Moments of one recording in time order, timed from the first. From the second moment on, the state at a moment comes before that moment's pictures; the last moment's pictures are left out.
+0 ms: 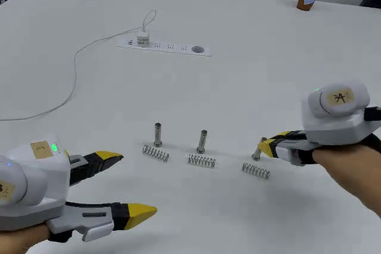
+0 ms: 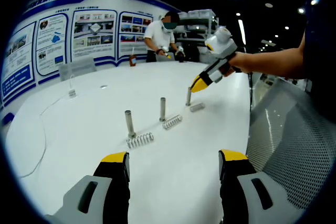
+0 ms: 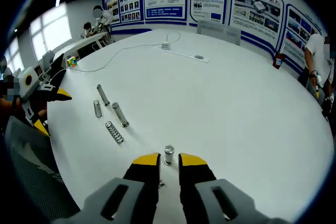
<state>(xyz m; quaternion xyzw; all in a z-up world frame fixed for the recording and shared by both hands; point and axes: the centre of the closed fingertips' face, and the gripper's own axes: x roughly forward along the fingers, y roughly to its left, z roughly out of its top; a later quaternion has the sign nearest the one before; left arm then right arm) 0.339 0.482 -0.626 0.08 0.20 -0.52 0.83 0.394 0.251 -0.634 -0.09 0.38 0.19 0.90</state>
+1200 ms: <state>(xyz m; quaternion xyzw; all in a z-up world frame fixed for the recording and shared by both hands) 0.337 0.484 -0.625 0.08 0.21 -0.51 0.83 0.359 0.258 -0.680 -0.17 0.38 0.36 0.84</state>
